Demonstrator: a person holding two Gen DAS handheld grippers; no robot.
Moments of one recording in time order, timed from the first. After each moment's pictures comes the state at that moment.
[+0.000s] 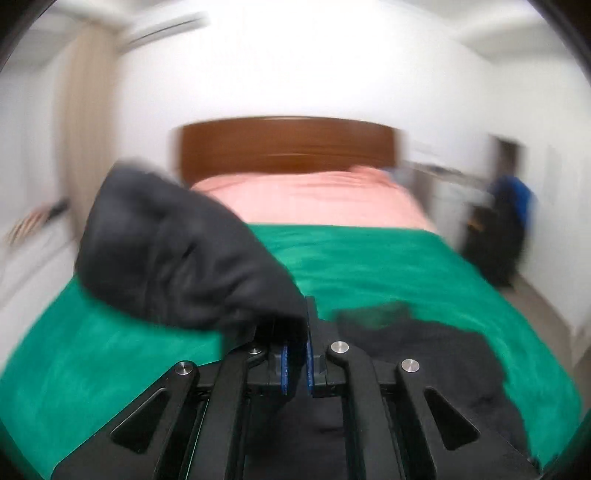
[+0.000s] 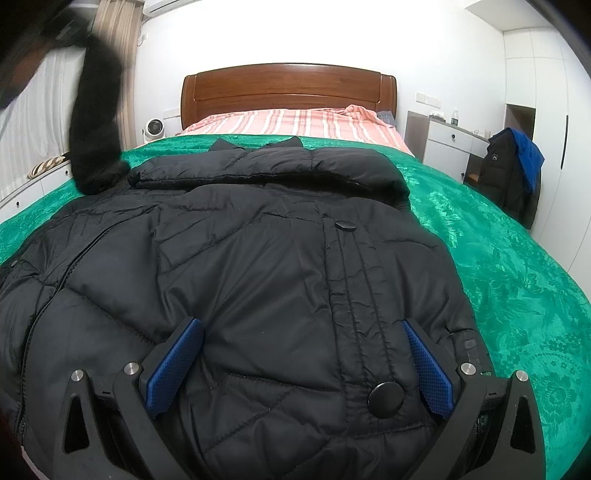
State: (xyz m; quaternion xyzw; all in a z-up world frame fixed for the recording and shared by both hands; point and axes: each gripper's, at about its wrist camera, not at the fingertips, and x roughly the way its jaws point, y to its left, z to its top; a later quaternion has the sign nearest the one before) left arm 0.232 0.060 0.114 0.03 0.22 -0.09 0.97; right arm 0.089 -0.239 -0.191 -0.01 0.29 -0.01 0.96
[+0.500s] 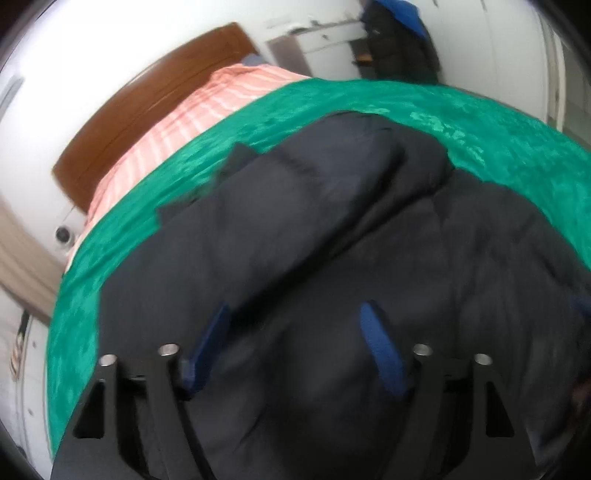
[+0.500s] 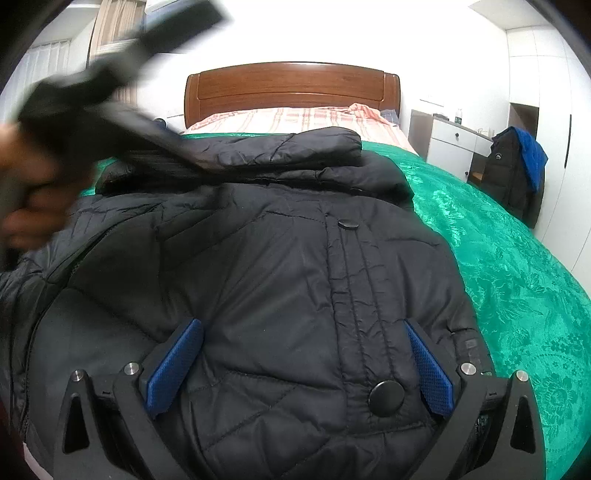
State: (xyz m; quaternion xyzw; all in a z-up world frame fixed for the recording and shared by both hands) left arm 0.170 -0.114 -0.098 0.27 0.34 -0.17 0.88; right arm 0.093 -0.241 -0.191 -0.01 0.30 0.00 0.95
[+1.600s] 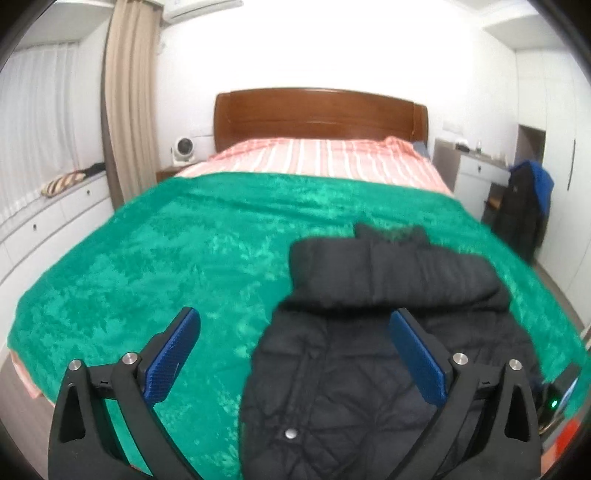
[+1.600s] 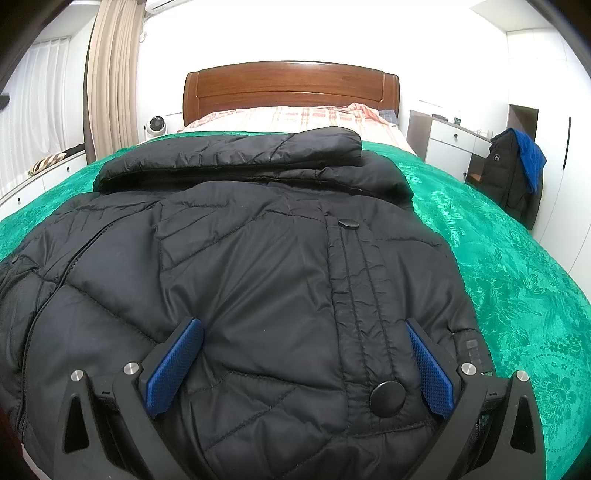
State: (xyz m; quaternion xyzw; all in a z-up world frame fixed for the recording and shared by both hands) left arm 0.057 0.095 0.016 -0.02 0.26 0.01 0.97; right arm 0.092 -0.237 -0.192 -0.02 0.30 0.00 0.95
